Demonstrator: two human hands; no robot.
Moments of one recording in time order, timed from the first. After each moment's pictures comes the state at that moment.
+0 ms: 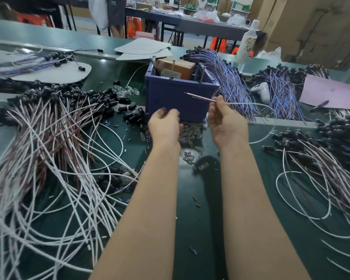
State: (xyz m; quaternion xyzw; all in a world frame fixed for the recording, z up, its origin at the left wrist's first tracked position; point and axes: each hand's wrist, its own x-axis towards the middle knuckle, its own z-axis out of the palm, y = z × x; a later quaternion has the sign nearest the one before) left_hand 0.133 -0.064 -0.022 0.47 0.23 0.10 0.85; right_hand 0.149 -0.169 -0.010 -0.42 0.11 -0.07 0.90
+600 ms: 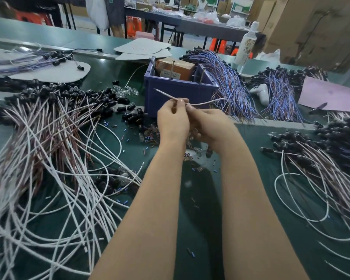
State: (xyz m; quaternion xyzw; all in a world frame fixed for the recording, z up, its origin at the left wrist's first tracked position) left_hand 0.140 -0.074 -0.020 0.60 0.12 0.15 0.78; right_hand 0.139 -0.153 -0.001 -0.76 0.02 0.07 0.65
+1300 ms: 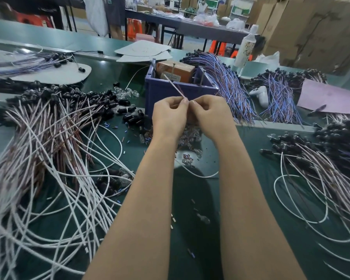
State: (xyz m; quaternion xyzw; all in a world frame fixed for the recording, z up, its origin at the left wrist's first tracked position) left_hand 0.135 -0.059 -0.007 0.66 0.08 0.14 0.74; right_hand 0.145 -0.148 0.008 -0.88 -0.07 -0.14 0.45
